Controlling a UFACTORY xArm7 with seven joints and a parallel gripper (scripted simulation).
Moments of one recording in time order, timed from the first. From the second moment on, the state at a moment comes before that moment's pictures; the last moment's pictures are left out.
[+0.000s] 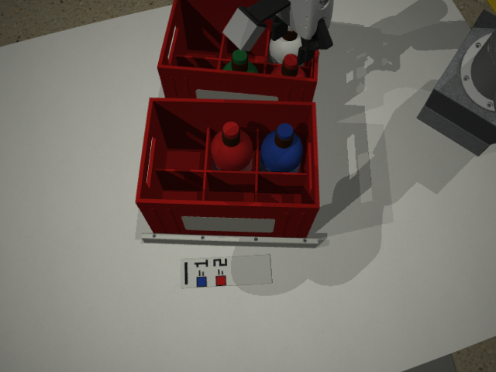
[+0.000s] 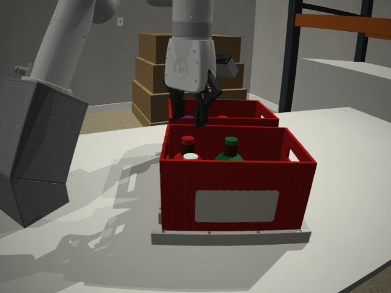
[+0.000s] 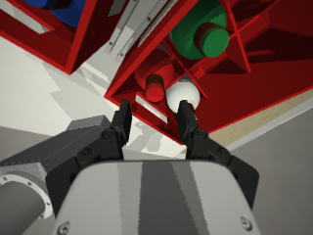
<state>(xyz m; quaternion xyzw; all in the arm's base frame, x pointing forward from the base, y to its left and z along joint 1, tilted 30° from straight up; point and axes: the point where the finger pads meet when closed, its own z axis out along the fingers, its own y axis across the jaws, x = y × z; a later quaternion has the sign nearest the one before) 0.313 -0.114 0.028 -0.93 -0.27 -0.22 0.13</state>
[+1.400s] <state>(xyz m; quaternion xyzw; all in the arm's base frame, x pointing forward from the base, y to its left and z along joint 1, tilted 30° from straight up) 0.330 -0.096 -0.014 -0.93 -0.27 -0.22 0.13</state>
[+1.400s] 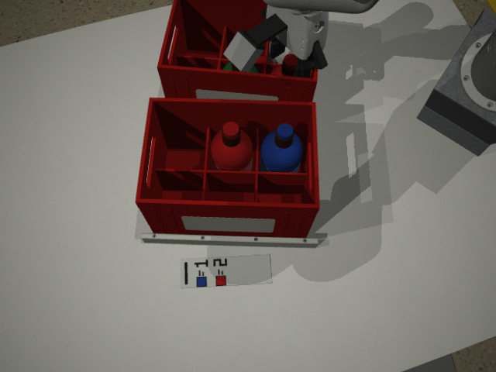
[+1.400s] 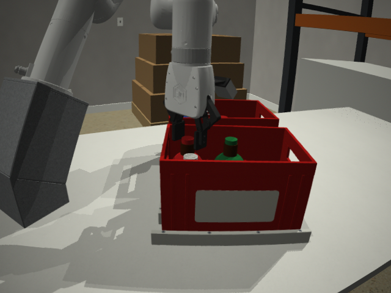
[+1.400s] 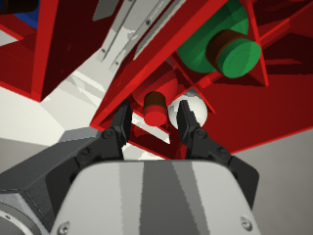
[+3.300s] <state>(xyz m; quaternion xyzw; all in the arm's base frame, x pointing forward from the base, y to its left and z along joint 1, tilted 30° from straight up) 0.332 -0.093 -0.021 -0.93 -0.27 -0.22 0.13</state>
